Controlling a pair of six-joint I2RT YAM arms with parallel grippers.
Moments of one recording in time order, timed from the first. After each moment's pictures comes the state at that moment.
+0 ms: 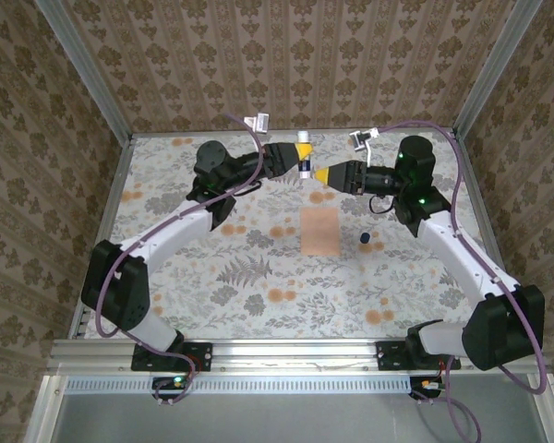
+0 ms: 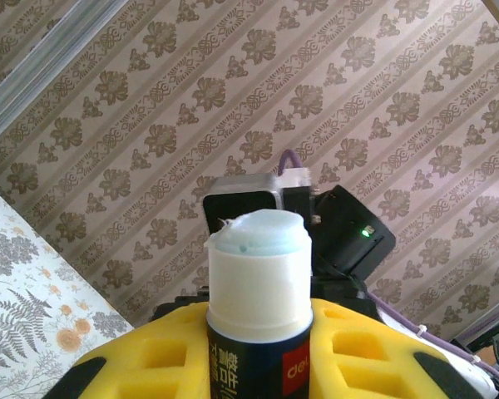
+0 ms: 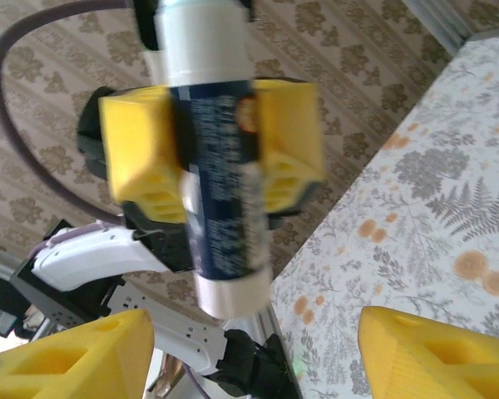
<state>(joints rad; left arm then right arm) -0.61 1.57 1.17 0.74 0.80 -1.09 0.24 1.30 1.06 0.18 -1.08 0.80</state>
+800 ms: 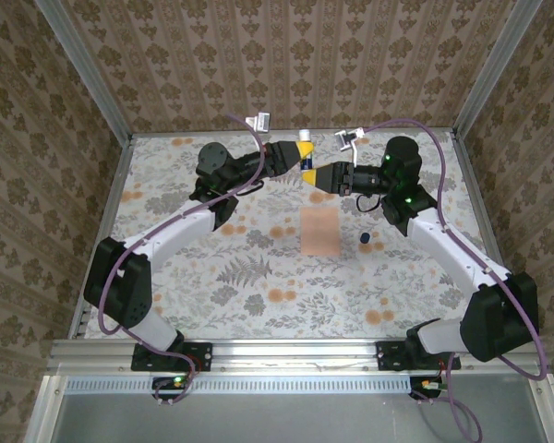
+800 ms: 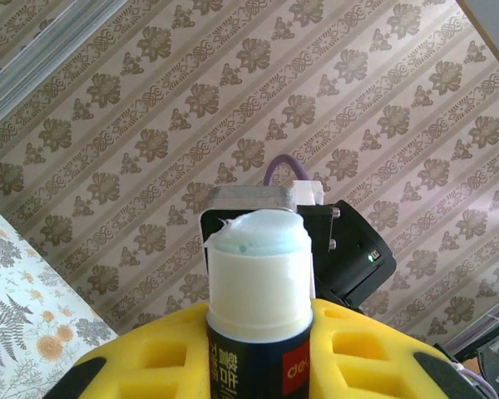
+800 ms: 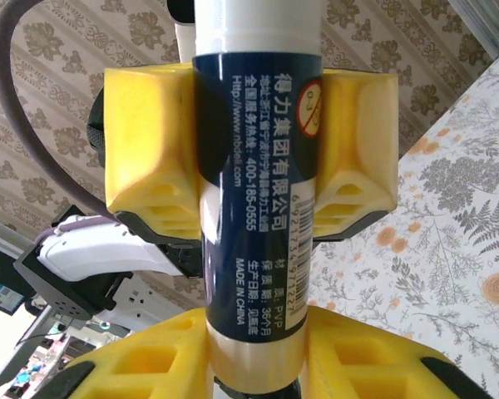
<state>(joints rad) -0.61 1.59 1.17 0.79 0.78 -1.14 0.30 1.35 1.07 0.28 -1.06 0.81</state>
